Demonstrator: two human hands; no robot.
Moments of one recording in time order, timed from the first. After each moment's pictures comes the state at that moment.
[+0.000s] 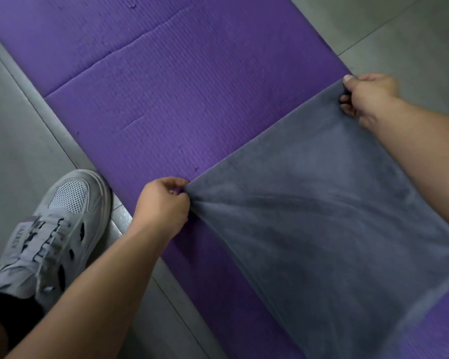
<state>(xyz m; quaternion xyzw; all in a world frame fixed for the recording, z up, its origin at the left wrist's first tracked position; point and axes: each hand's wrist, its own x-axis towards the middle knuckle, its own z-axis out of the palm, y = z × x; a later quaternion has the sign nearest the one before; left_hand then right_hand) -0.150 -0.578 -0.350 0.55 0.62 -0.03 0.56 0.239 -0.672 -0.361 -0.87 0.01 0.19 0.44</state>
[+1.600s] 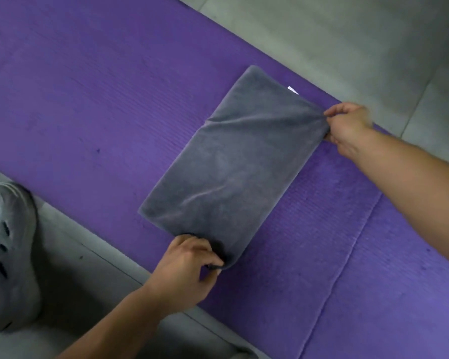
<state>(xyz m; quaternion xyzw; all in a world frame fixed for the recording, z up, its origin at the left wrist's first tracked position) -0.194 -0.791 -0.343 0.91 0.03 -0.15 0.38 0.185 -0.976 -0.354 -0.86 0.18 0.16 0.45</state>
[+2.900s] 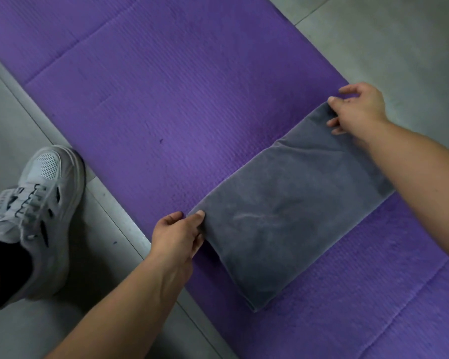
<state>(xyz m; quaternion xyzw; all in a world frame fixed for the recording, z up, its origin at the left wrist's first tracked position) -0.161 -0.727 -0.341 0.22 0.68 0.08 0.69 0.214 -0.809 -0.363 -0.90 -0.06 0.21 0.38</state>
